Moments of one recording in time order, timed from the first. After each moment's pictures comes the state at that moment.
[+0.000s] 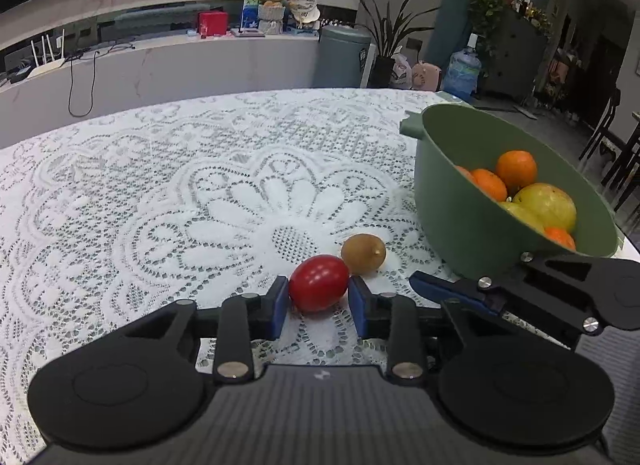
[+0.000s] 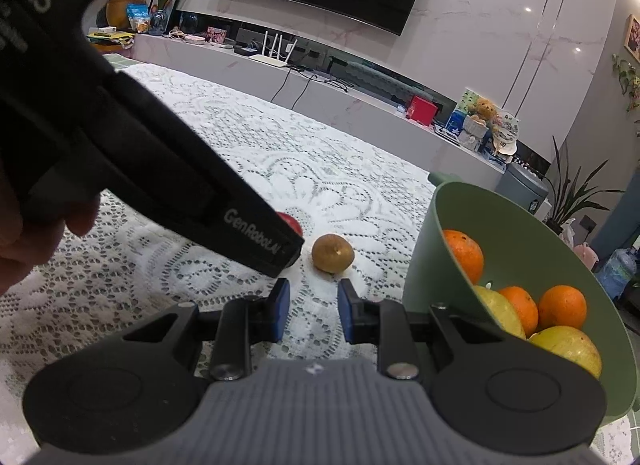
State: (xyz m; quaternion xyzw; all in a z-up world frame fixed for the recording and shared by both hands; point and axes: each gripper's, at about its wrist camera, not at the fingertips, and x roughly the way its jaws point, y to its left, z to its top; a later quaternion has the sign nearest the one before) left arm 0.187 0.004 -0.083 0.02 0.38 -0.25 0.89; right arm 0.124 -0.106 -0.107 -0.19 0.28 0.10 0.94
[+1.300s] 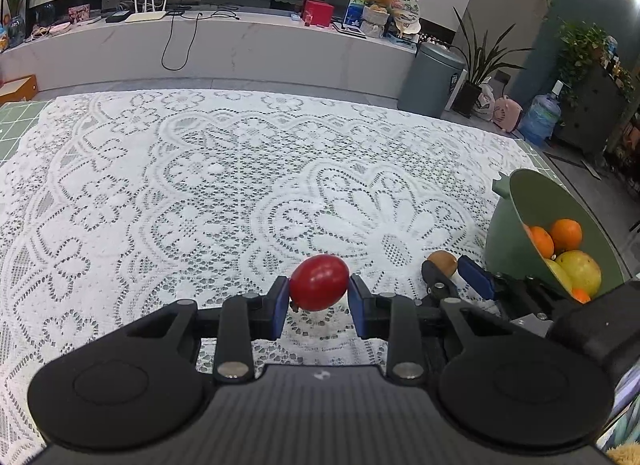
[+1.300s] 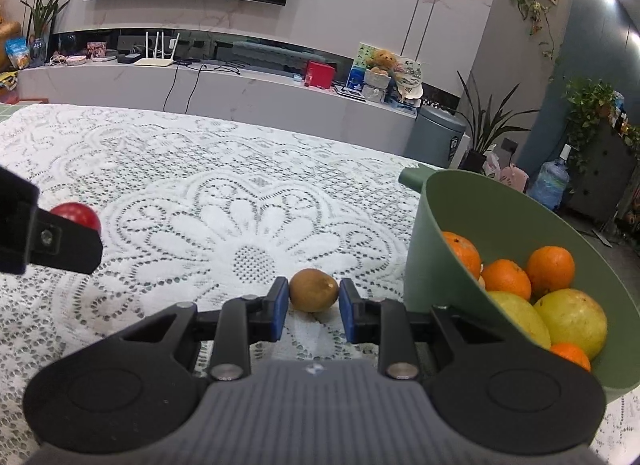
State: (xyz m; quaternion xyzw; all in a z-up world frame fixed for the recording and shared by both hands) left arm 0.175 0.070 -0.044 -0.07 0.42 -0.12 0.90; right arm 0.179 -0.061 -0.110 -0.10 0.30 -0.06 0.95
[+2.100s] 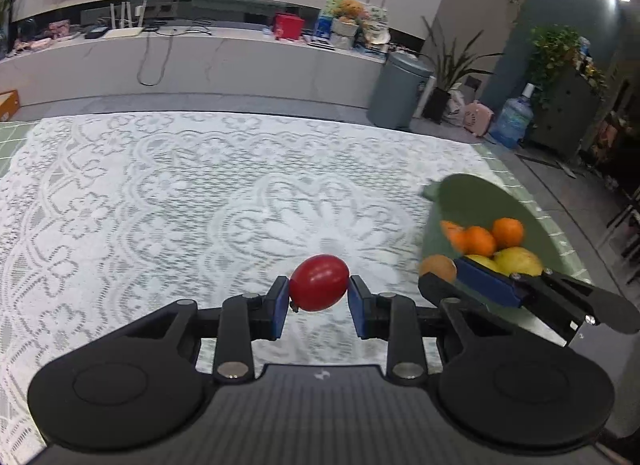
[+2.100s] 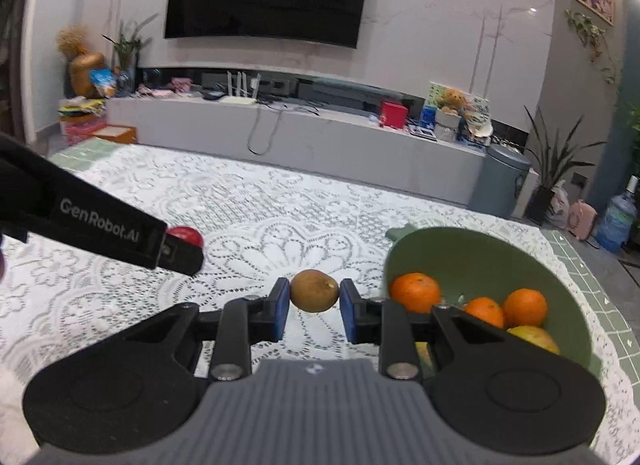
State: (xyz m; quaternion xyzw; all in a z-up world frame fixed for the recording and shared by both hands) left arm 0.139 0.045 -0.003 -0.07 0.40 -0.16 0.90; right arm 0.097 -0.120 -0.029 -0.08 0.26 0.10 0.96
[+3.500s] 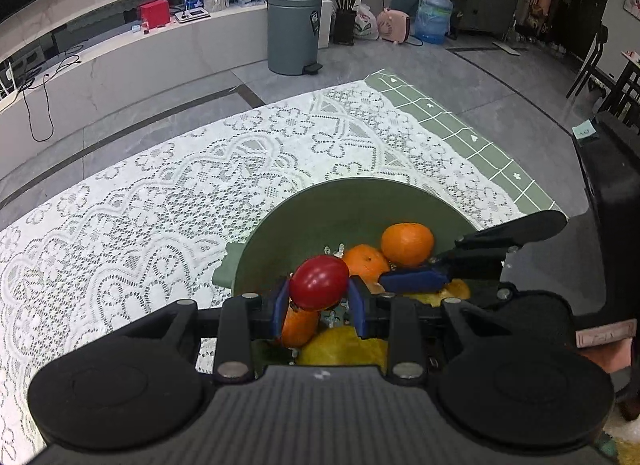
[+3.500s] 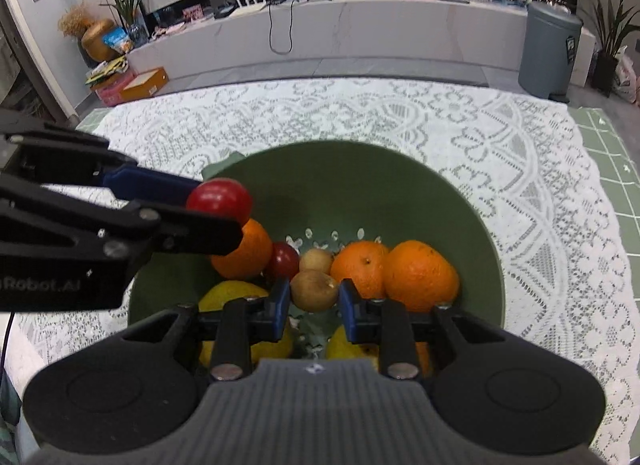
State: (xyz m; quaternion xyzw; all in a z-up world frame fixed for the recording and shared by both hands) left arm 0.227 -0.145 0.005 0.10 0.45 -0.27 0.85; right arm 0.219 -0.291 -0.050 0.03 0.46 0.18 0.87
